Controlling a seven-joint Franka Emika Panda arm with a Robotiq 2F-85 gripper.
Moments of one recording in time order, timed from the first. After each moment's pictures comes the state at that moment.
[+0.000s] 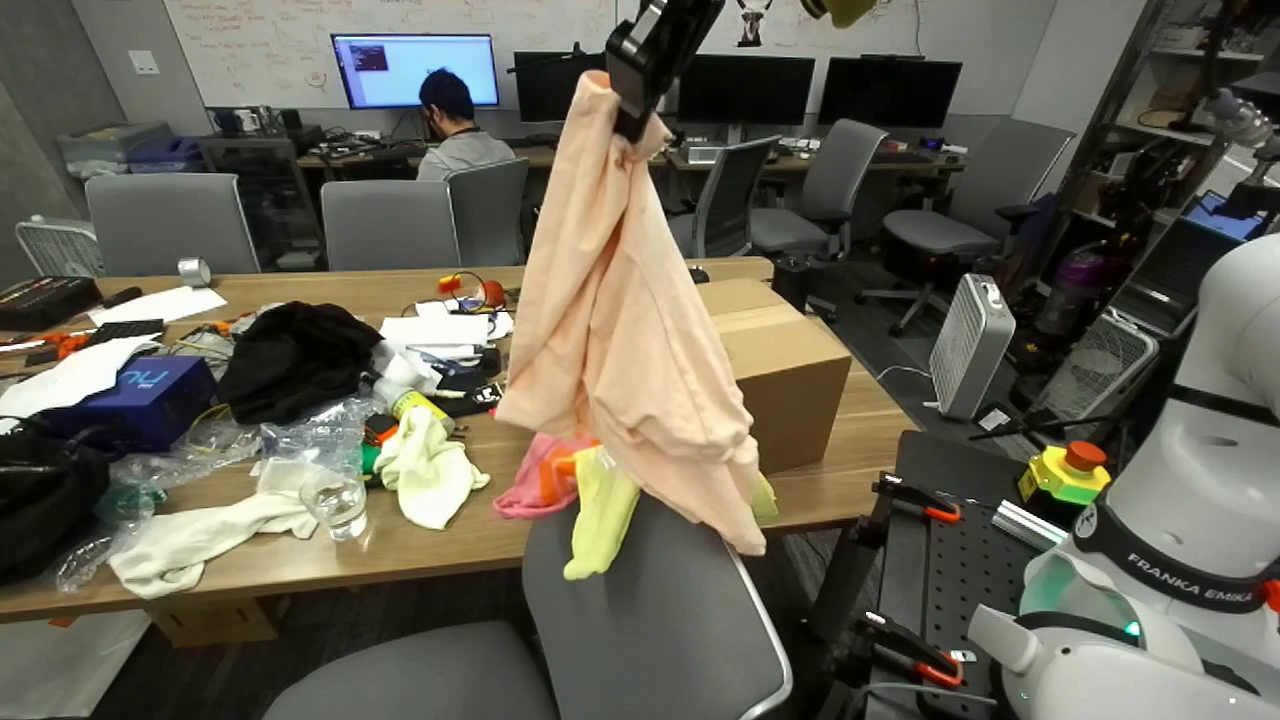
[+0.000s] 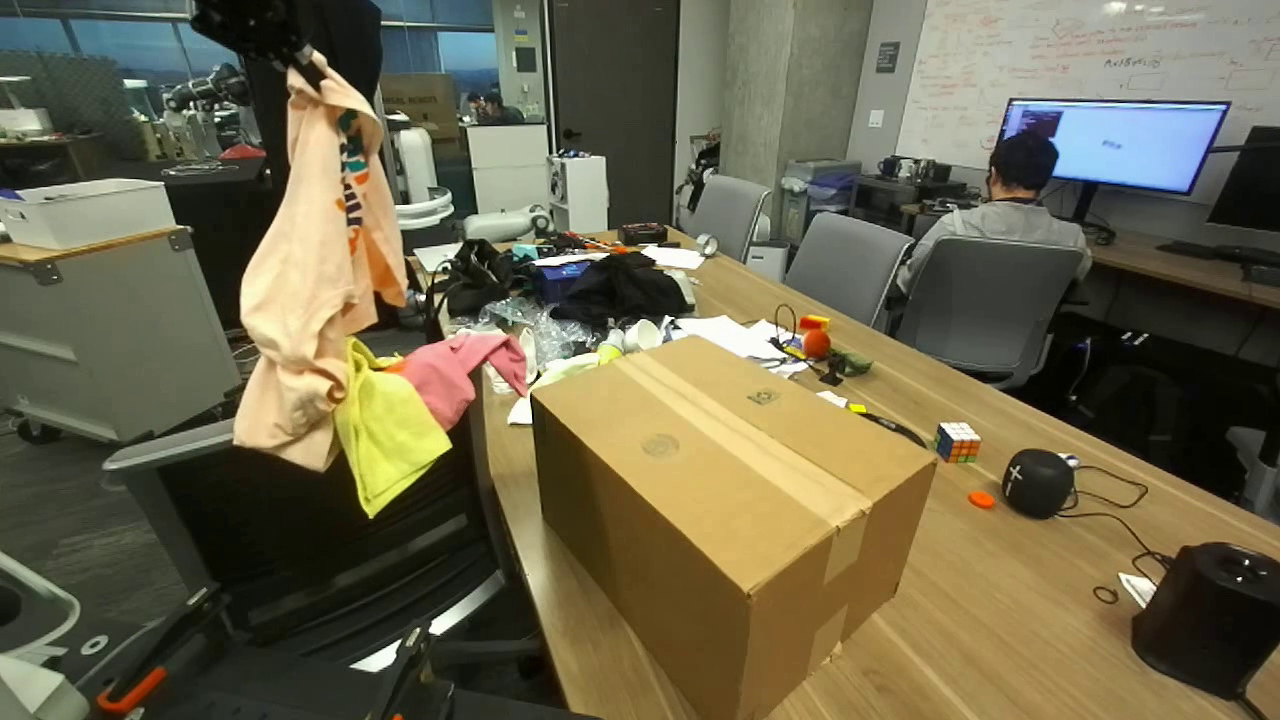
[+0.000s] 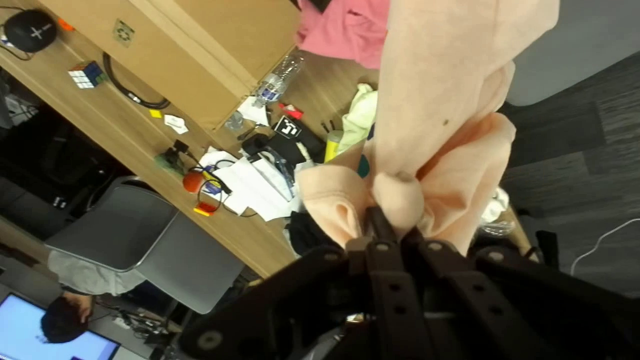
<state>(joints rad) 0.06 -0.45 0.30 -2.23 -0.36 2.19 0.43</state>
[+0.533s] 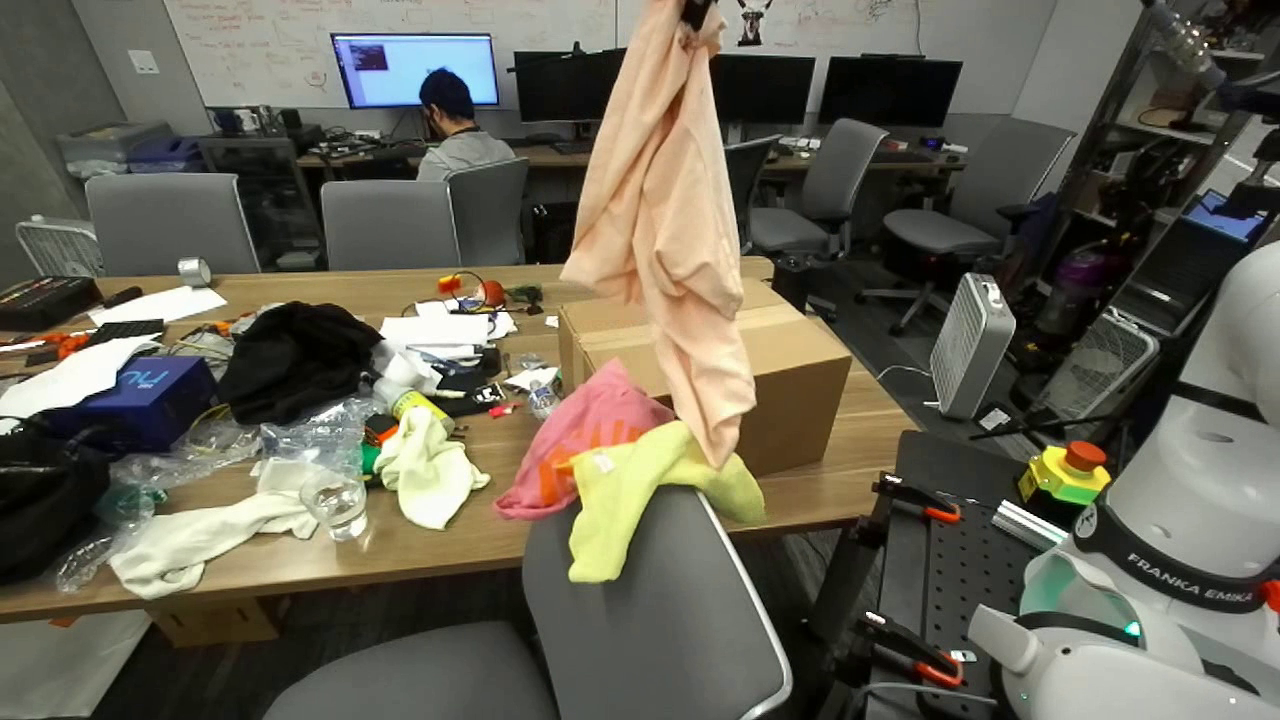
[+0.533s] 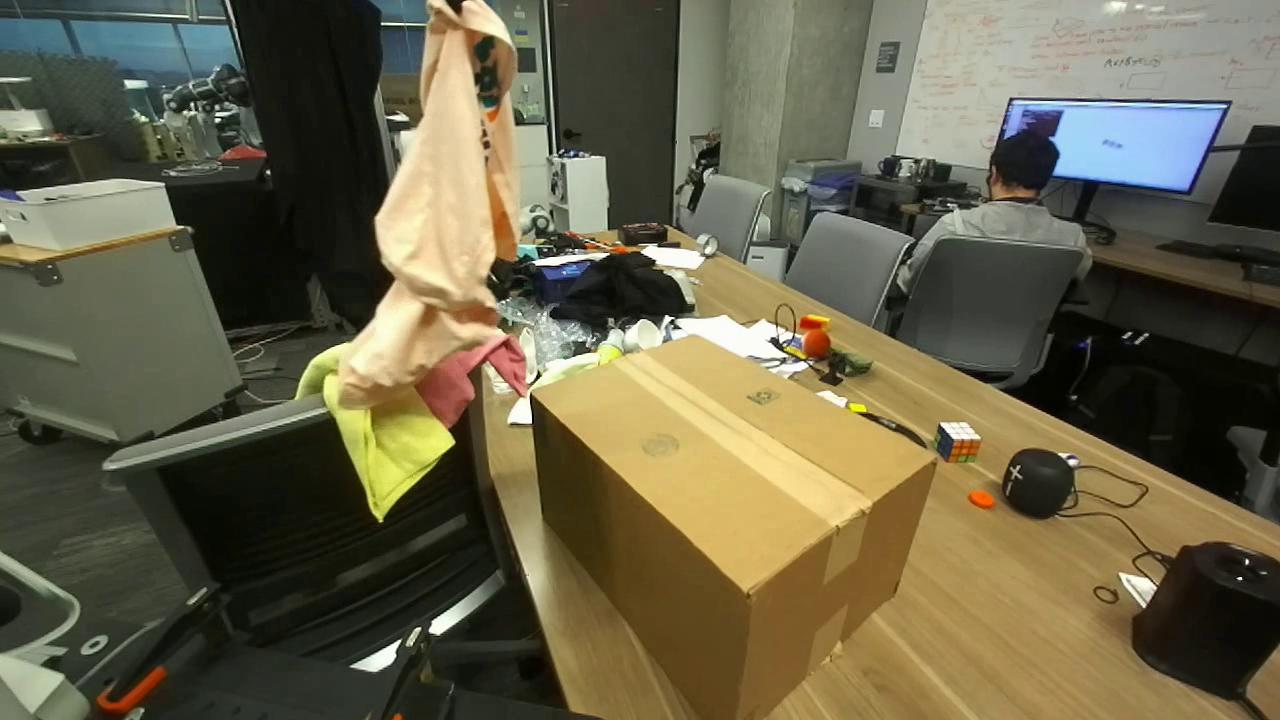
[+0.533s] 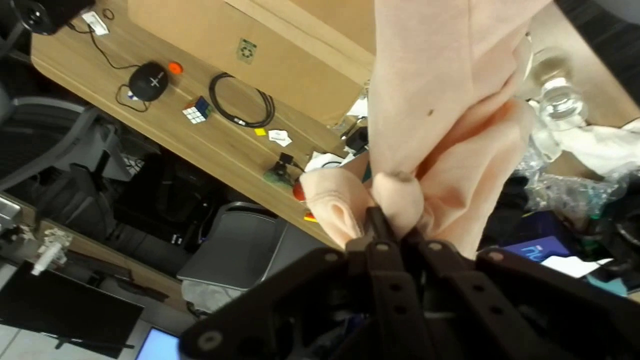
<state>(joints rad) -0.09 -0.46 0.14 -2.10 -0.39 2.11 0.38</state>
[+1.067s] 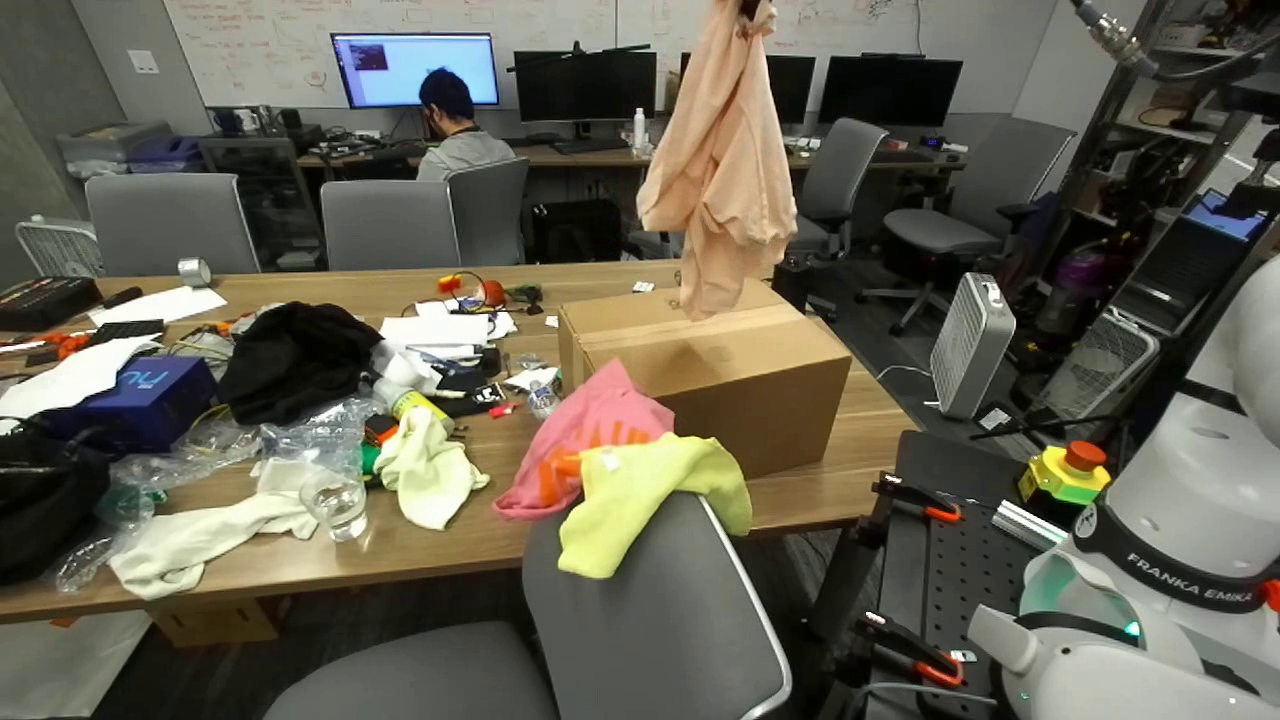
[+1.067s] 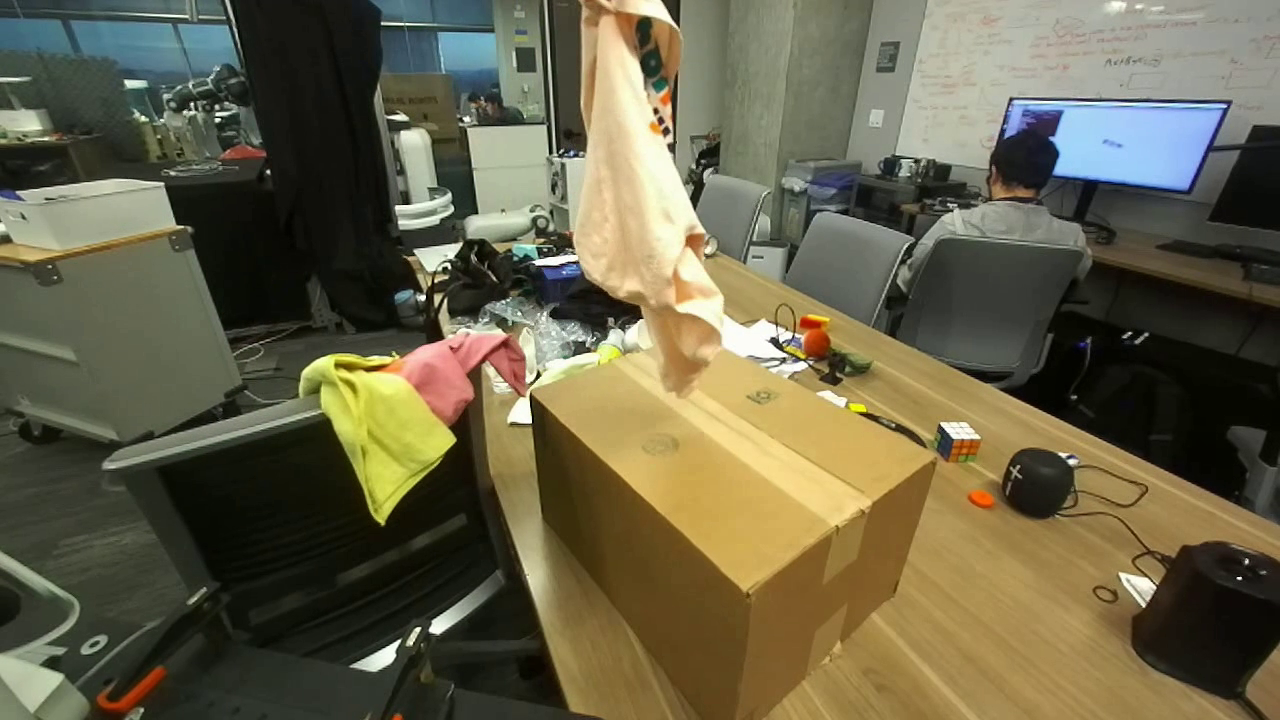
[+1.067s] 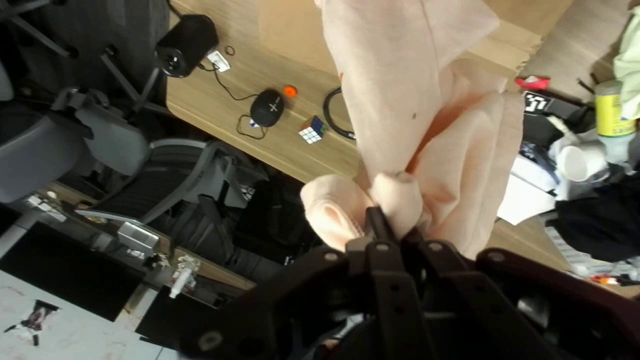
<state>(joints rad) -0.24 -0.36 0.07 -2.02 -0.54 2.09 0.43</state>
